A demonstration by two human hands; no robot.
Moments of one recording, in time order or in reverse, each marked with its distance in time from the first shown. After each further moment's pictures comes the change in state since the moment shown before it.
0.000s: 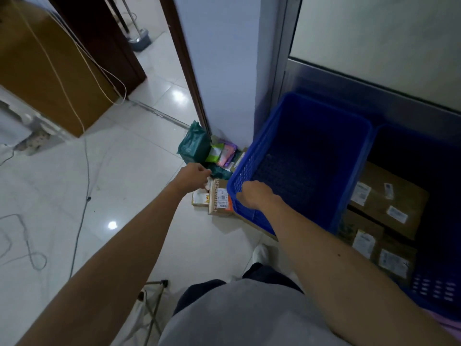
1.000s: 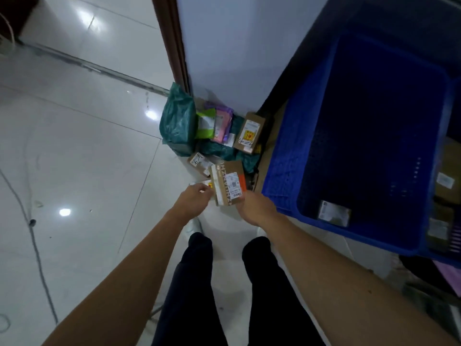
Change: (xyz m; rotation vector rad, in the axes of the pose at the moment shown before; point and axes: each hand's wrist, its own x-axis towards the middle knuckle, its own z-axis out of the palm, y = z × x) left_hand 0.289 -0.200 -0.039 -0.111 -0.457 -0.159; right_hand 0.265 -0.140 0.112 0.297 -0.112 0.422
